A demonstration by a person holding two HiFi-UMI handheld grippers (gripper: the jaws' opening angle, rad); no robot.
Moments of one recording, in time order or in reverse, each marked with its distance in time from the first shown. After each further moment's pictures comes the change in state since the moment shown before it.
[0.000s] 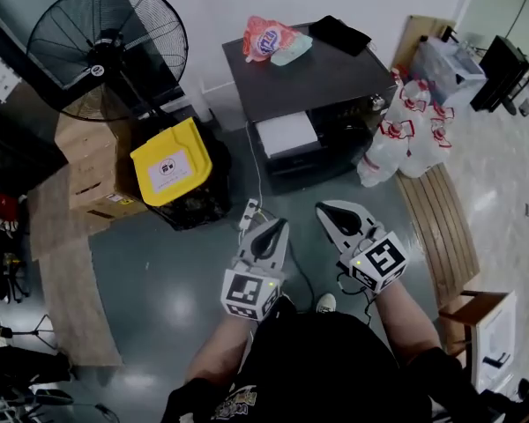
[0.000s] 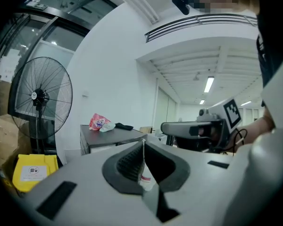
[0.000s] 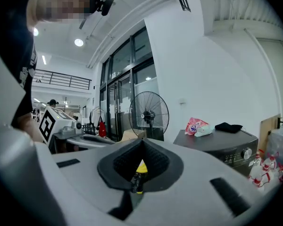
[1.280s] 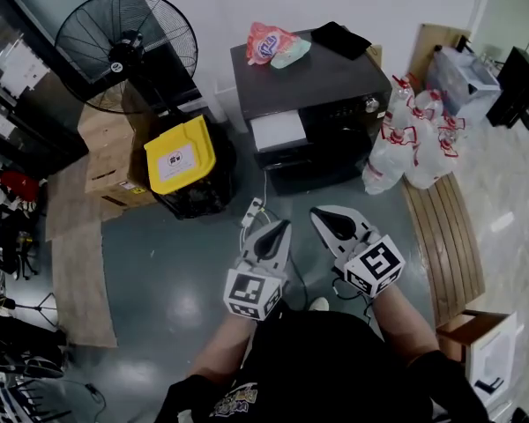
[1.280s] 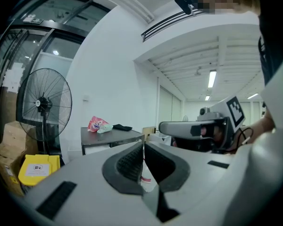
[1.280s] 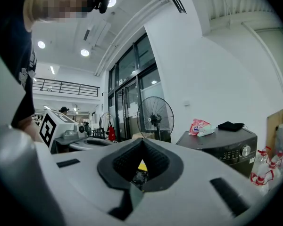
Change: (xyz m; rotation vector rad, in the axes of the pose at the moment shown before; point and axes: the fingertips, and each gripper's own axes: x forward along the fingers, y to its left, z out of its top) left arm 0.014 -0.104 -0.006 0.047 -0.006 0.096; right arm -0.094 -0.008 -0.003 0.030 -0.052 0.114
